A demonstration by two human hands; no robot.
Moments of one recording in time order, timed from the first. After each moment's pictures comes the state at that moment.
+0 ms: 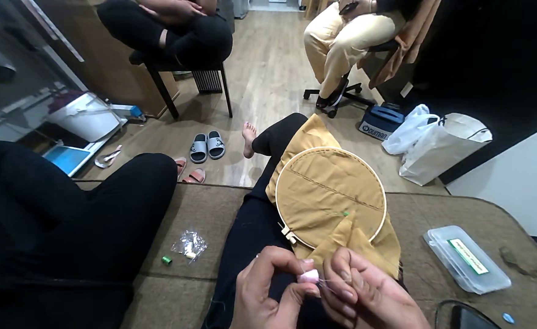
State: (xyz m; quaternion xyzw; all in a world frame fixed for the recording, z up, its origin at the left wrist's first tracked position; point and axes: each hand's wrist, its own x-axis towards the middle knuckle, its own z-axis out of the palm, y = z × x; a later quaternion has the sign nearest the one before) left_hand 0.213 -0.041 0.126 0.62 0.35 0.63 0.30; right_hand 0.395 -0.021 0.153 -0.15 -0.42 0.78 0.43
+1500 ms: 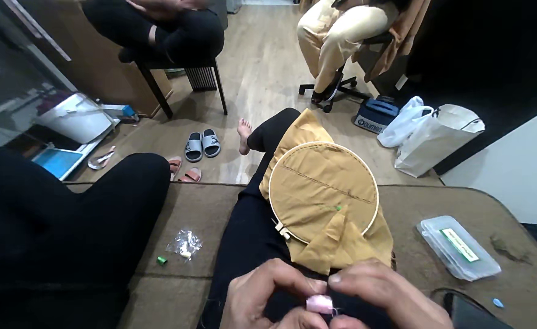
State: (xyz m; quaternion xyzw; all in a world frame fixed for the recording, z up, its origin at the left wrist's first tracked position) left_hand 0.207 -0.052 0.147 0.65 0.29 0.58 0.40; right_hand 0.417 -0.034 0.173 -0.30 -0.80 0.27 0.45
